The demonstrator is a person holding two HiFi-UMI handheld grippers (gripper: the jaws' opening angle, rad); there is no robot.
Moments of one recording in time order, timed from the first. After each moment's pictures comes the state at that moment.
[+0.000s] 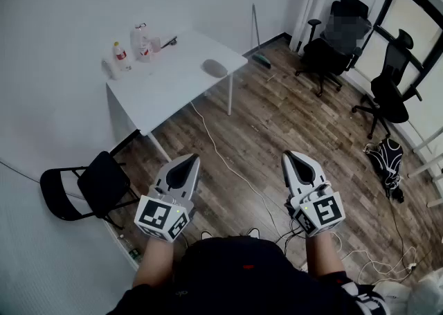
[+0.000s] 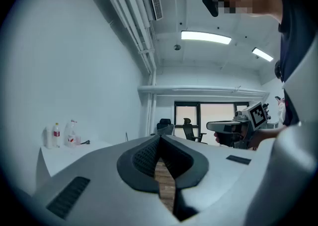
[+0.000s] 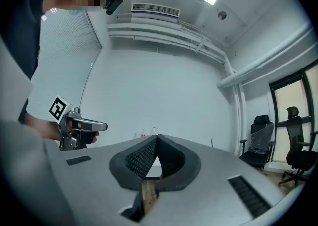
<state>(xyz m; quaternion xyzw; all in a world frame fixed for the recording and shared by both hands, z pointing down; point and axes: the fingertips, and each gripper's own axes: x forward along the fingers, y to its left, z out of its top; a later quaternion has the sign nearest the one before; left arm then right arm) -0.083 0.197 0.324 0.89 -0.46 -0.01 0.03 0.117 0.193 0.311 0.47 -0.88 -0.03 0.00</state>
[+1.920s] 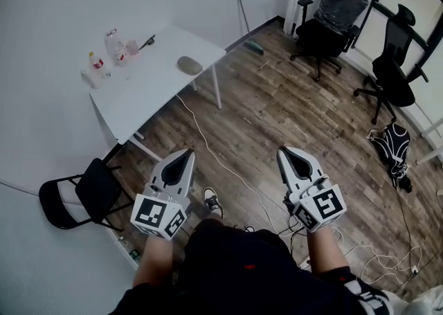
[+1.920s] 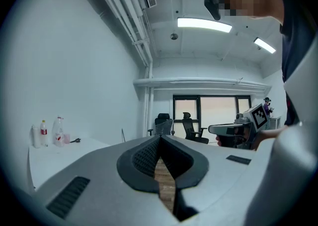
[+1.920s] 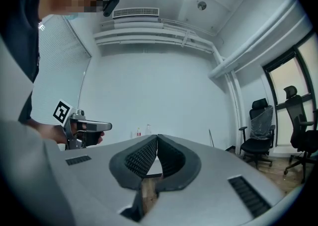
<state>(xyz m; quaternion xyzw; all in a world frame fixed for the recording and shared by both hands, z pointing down) 0.065 0.110 0.345 0.88 -0.46 0.03 0.03 0.263 0.112 0.353 0.45 -0.89 0.03 -0.03</state>
